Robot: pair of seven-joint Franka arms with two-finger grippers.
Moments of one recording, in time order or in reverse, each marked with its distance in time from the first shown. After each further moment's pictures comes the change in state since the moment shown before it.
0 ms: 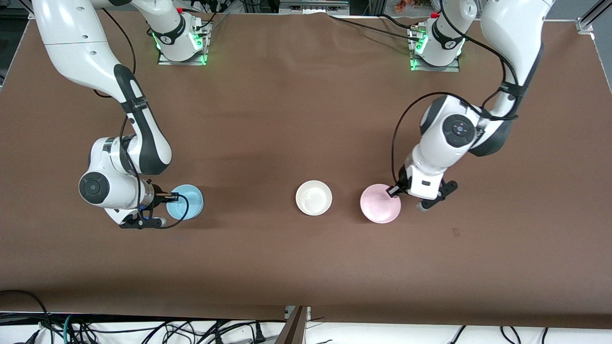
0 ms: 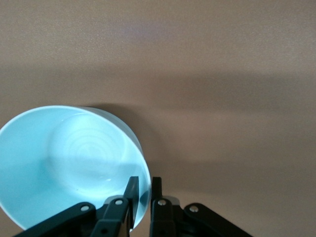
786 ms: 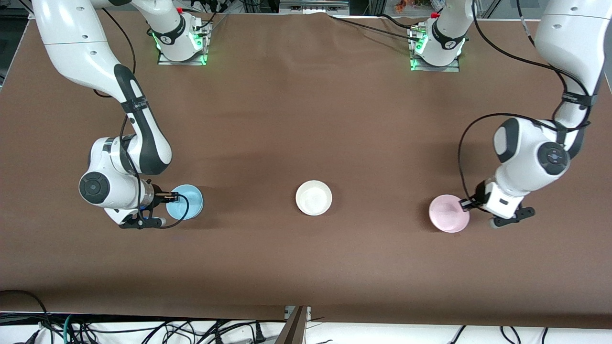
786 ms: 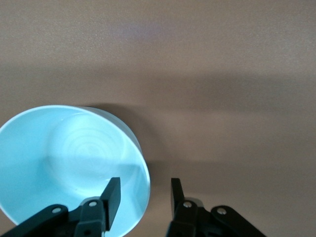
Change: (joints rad) left arm 0.259 0.034 0.069 -0.021 0.000 0.002 0.580; right arm 0.000 -0.001 0.000 0.000 -0.010 0.000 0.000
